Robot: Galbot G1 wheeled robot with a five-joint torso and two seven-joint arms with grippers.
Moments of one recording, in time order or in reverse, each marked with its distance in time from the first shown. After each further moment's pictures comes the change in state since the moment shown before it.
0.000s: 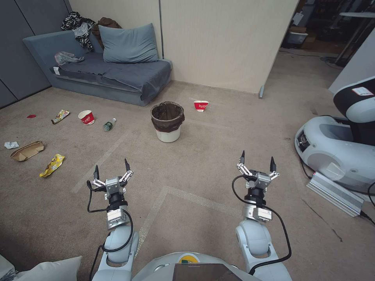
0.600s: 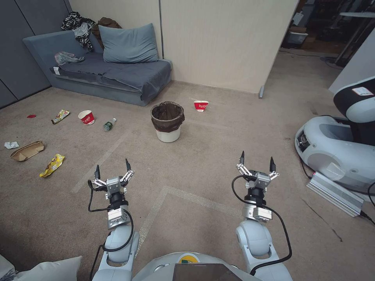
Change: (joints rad) left arm -0.003 0.001 0.003 0.000 -0.002 0.010 0.005; right arm -0.004 -0.005 -0.001 0.009 0.000 -0.035 -0.003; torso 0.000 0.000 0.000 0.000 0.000
